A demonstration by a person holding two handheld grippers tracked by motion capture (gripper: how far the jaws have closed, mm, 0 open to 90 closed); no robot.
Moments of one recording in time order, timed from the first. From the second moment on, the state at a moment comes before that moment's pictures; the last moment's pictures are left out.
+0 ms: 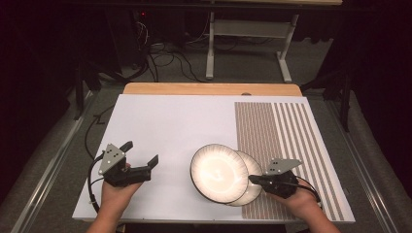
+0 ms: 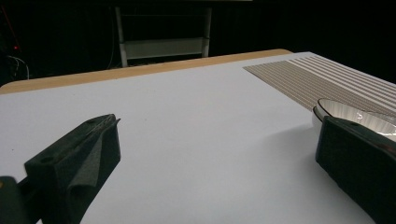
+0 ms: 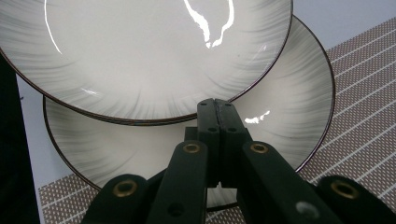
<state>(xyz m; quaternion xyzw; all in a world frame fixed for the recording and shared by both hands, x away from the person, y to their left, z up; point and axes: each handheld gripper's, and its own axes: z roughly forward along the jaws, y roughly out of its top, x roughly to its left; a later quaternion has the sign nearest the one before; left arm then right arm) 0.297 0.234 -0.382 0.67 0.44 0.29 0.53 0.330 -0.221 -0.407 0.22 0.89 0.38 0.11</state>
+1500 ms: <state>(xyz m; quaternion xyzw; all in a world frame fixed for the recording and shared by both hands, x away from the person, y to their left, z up) 0.296 0.235 -0.382 0.67 0.44 0.29 0.53 0.333 -0.238 -0.401 0.24 0.88 0.39 0.12</state>
